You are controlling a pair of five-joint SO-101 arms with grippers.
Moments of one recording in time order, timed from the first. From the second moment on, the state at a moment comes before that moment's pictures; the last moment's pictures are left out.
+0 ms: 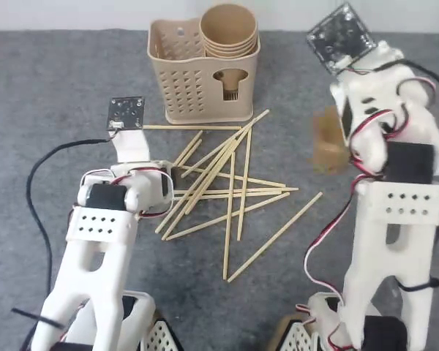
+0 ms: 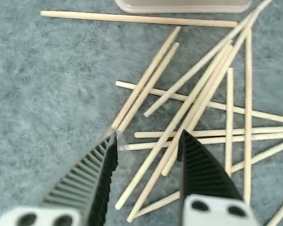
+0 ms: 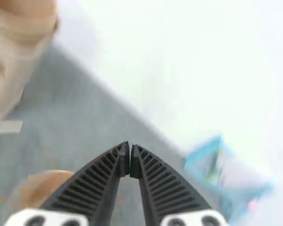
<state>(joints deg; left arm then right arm) -1.8 -36.4 51.4 57.2 12.8 -1.9 -25.7 -0.6 51.2 42.2</state>
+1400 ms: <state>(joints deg) 20.8 -2.7 18.9 55.3 26.0 13.0 -37.1 65.8 38.1 16.7</state>
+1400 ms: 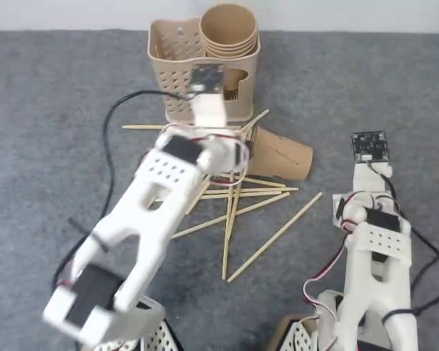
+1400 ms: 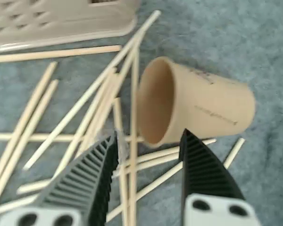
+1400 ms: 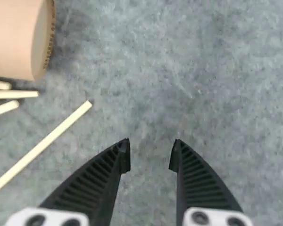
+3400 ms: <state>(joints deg) 19.3 -25.1 -14.2 66.1 3.5 13.0 -37.6 66.8 36.4 16.7</state>
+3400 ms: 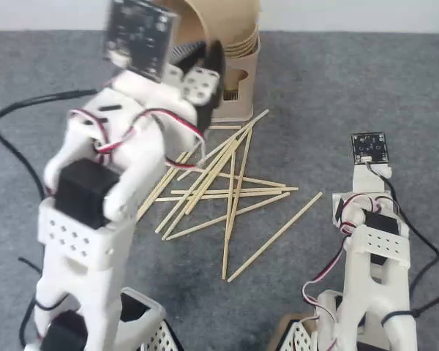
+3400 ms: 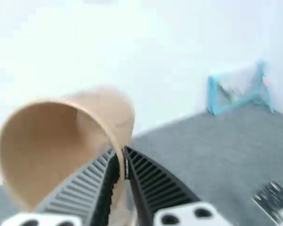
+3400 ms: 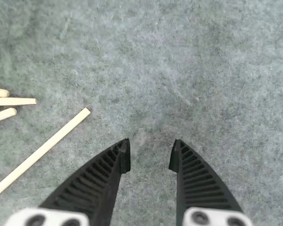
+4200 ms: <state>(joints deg) 15.1 28.8 -68.2 69.2 2.5 13.0 -37.6 66.8 36.4 16.7</state>
